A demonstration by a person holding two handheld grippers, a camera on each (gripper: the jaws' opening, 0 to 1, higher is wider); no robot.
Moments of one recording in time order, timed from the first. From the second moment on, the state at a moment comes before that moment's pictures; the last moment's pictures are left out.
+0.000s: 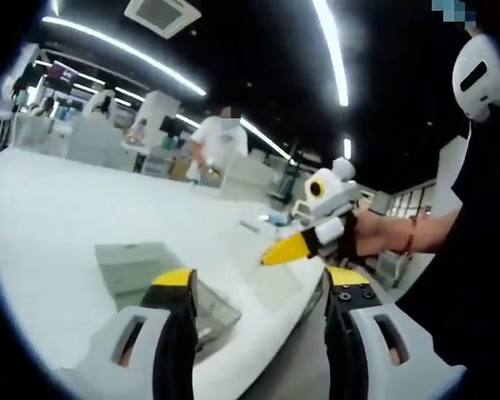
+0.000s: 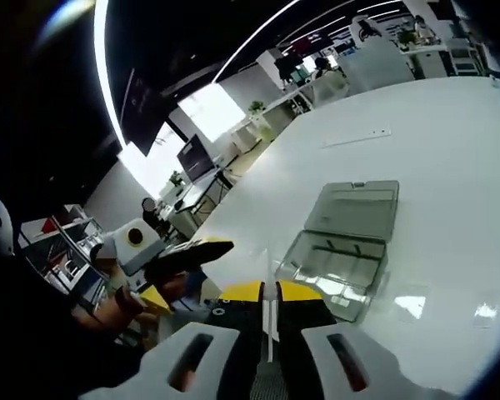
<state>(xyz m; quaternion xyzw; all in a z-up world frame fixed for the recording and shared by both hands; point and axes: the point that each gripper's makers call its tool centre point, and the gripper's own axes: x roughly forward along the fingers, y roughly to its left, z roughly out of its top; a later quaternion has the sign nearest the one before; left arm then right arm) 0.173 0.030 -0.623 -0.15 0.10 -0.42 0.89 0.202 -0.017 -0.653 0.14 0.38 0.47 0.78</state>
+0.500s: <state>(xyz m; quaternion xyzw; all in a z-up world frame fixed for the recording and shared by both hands) 0.173 0.030 -0.631 -0.12 0.10 -0.43 0.89 0.217 -0.020 -0.664 0.14 0.41 0.42 0.80</state>
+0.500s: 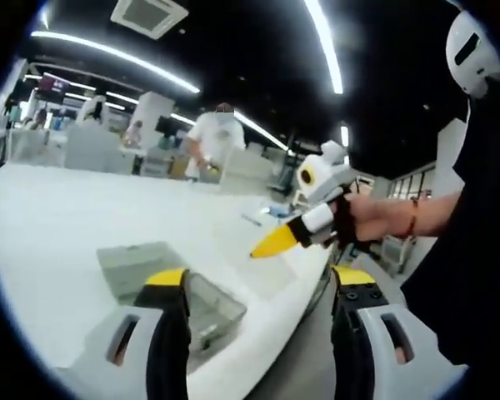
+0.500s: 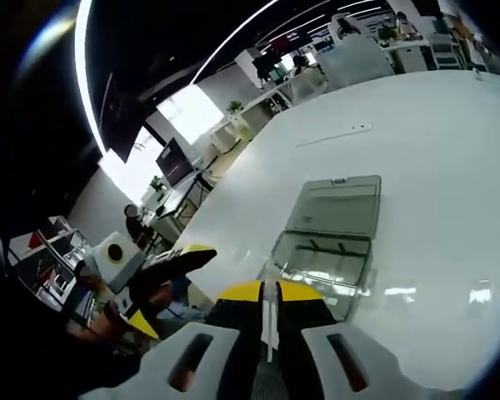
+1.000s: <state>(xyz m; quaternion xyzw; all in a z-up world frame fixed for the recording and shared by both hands) 0.177 0.032 -0.640 -0.10 0.11 -0.42 0.89 0.233 -0.023 -0.675 0.13 0.43 0.38 0.81</state>
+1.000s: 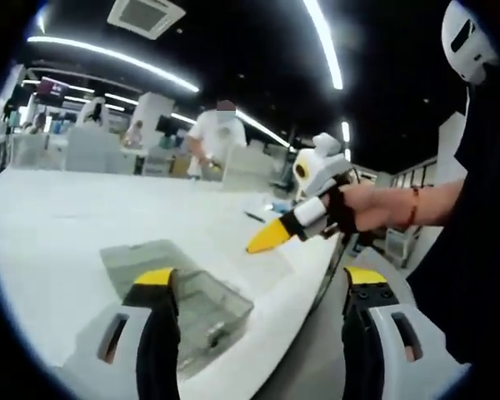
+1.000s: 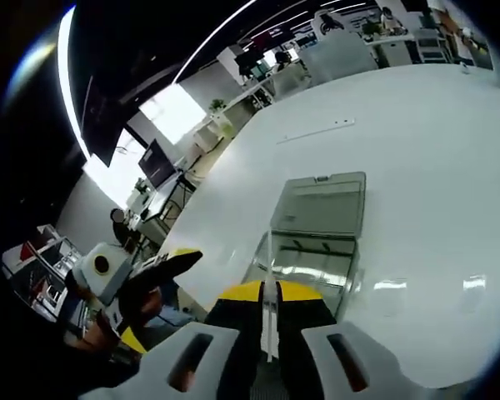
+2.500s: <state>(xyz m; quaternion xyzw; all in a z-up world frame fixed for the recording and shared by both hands) 0.203 0.025 -0.661 -0.12 0.14 -0.44 0.88 0.262 -0.028 -0.714 0.14 0.53 0.30 0.78</state>
